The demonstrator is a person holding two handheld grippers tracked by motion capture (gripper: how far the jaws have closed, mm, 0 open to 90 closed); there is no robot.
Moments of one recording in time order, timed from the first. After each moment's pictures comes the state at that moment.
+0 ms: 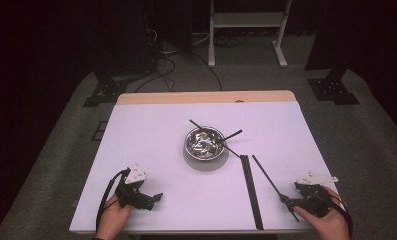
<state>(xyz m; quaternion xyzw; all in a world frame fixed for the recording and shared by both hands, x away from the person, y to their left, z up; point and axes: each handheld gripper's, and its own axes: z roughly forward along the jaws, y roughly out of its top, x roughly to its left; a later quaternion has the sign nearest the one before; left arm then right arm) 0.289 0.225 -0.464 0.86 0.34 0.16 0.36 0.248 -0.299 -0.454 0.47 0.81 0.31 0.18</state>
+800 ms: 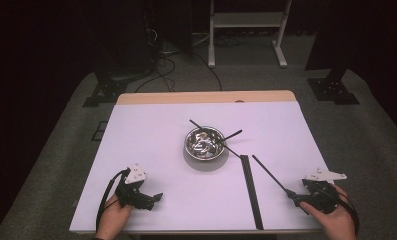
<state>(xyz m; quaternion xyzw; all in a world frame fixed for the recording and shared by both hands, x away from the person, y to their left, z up) 0.289 0.225 -0.464 0.86 0.34 0.16 0.36 0.255 -0.319 -0.455 0.49 0.79 0.31 0.19</state>
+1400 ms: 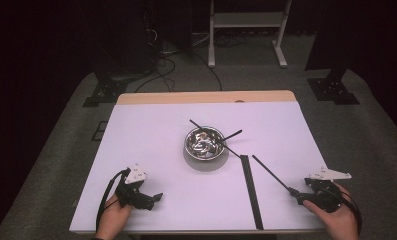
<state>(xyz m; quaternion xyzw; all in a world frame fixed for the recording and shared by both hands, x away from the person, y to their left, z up) 0.289 0.225 -0.464 0.86 0.34 0.16 0.36 0.257 -0.328 -0.455 0.50 0.78 0.32 0.20</state>
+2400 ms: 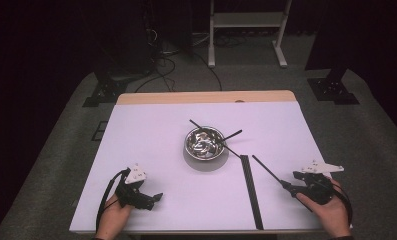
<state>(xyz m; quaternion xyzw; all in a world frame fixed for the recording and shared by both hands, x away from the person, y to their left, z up) 0.289 0.225 -0.464 0.86 0.34 0.16 0.36 0.274 -0.313 -0.447 0.46 0.79 0.35 0.18</state>
